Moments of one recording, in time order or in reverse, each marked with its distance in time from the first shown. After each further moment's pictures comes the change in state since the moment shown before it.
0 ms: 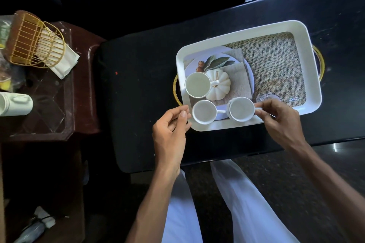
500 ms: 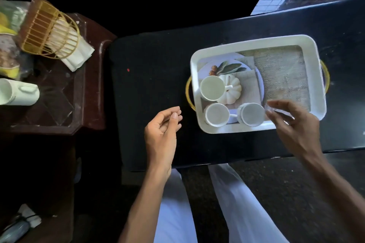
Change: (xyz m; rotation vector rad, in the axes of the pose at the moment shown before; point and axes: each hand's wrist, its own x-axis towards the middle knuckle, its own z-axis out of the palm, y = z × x) left_hand 0.015 -0.001 -0.054 -0.010 0.055 0.028; right_hand -0.019 -0.061 -0.009 0.013 0.101 -0.047
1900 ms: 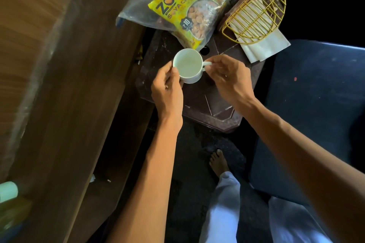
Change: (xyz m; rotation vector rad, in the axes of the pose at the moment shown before) left_hand 0.196 0.031 -0.354 -0.194 0.486 0.069; right_hand -0.023 -0.340 0.468 0.162 -0.440 -0.300
